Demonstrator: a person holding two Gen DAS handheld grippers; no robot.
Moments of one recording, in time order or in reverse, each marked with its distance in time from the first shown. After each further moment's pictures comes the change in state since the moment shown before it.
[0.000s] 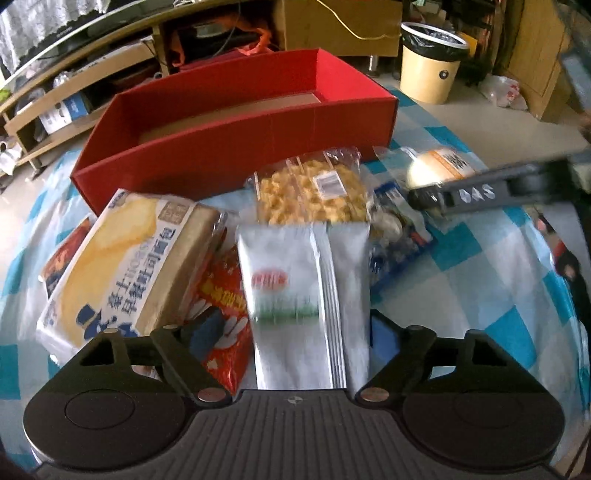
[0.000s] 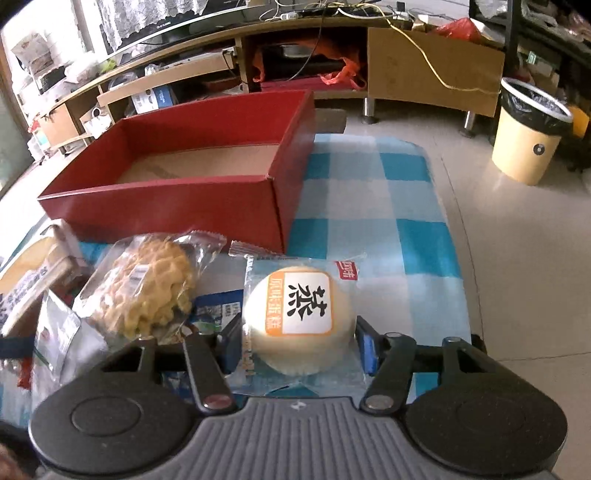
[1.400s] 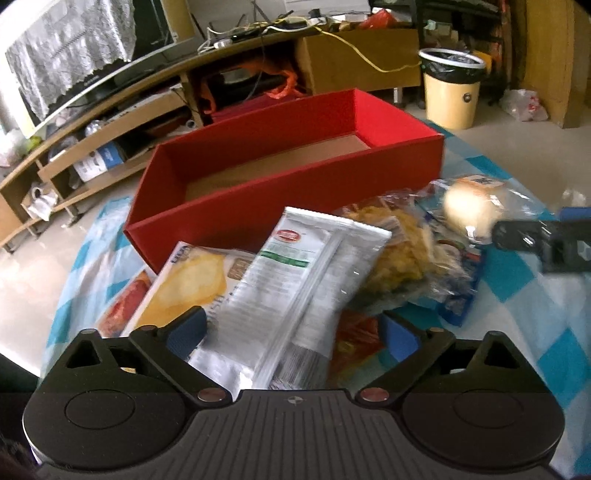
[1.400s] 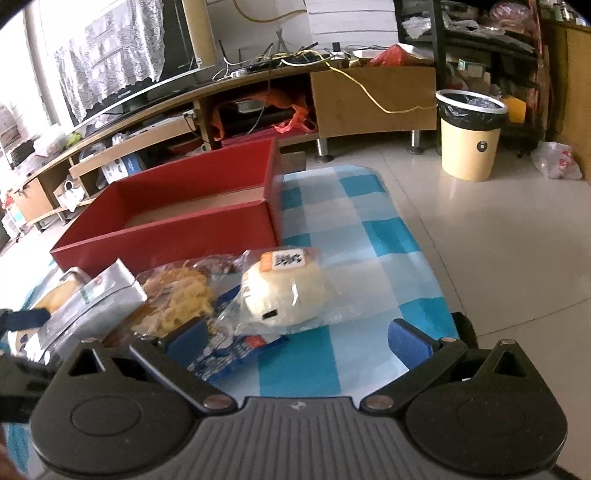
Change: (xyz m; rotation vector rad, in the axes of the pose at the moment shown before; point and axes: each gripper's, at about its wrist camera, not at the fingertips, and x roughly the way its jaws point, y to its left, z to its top) left arm -0.007 0.020 0.001 0.066 -0.146 0.124; right arm -0.047 0.021 -0.037 0.179 -0.189 -0.100
